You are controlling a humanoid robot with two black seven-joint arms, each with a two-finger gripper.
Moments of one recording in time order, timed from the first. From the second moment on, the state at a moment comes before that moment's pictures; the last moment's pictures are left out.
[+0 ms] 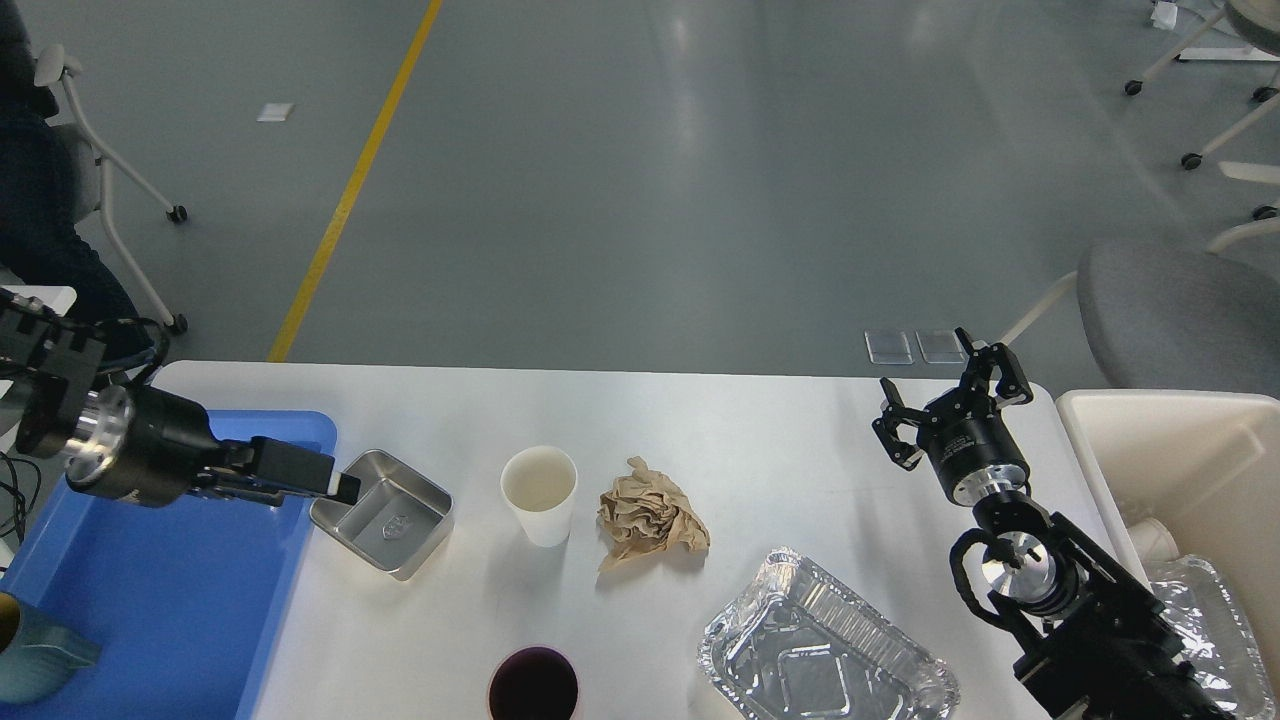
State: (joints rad) left arm -0.86 0.95 -0.44 -1.47 1.16 -0.95 0.01; right arm 0.41 -0.11 1.22 0.72 -0.24 0.31 0.31
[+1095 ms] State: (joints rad) left arm -0.90 0.51 -0.22 -1.38 1.31 -0.96 0.05; right arm 0.44 -0.17 1.23 0.73 -0.24 0.30 0.31
